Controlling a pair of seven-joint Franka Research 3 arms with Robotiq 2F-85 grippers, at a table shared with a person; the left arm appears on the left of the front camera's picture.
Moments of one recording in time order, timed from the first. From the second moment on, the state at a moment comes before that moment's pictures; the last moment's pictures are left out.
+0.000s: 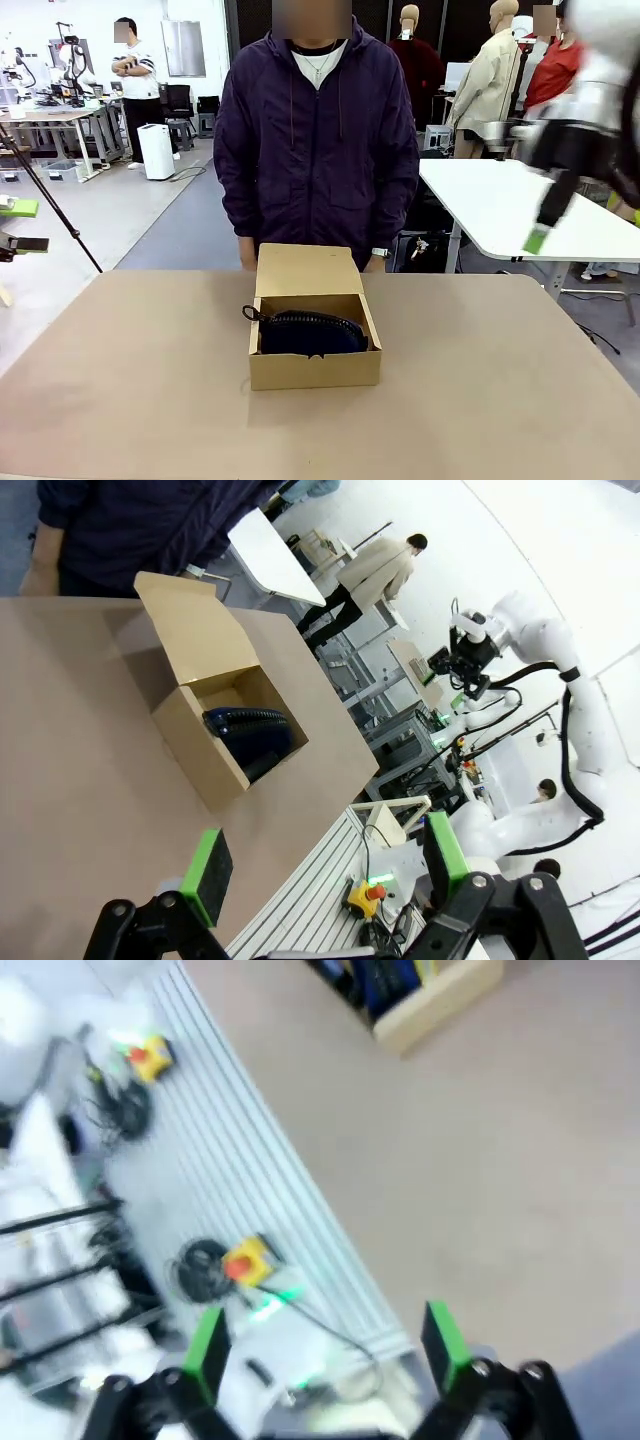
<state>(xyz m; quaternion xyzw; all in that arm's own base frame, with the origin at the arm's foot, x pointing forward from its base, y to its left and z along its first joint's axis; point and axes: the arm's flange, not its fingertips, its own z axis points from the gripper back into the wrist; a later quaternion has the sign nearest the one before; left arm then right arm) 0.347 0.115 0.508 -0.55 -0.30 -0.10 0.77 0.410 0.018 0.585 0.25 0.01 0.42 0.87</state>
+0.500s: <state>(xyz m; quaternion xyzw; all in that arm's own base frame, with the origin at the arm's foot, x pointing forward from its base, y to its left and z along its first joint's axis) 0.347 0.115 0.508 -0.55 -0.30 -0.10 0.77 0.289 -0.088 0.529 0.50 -0.12 0.13 0.85</state>
